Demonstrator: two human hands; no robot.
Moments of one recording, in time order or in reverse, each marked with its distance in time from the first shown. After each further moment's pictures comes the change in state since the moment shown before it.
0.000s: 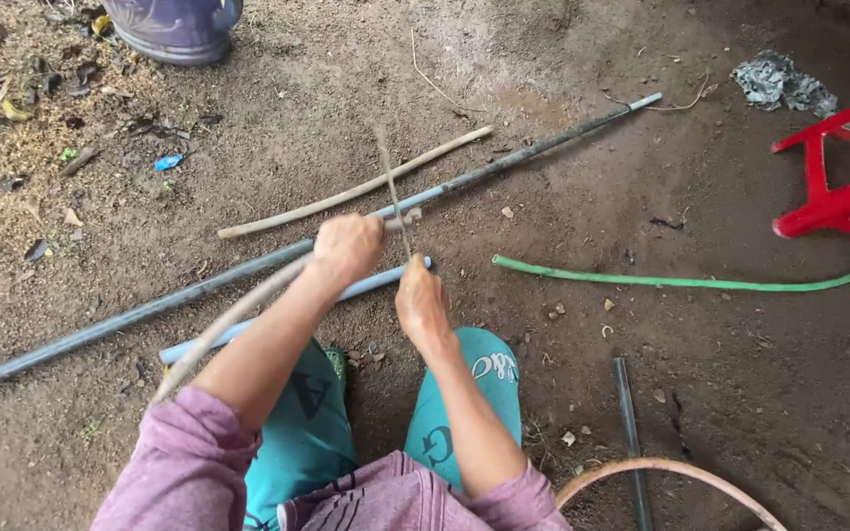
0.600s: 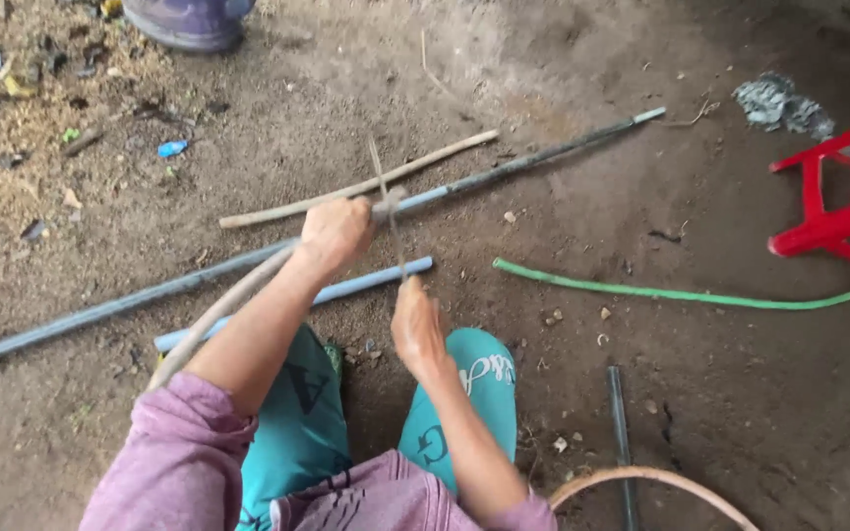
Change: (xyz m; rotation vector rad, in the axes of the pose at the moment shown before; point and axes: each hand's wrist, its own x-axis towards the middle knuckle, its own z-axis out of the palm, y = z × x) left_hand -0.001 -0.027 -0.012 -0.058 0.017 -0.100; right_hand -0.041 -0.008 0.002 -0.020 -0.072 -0.016
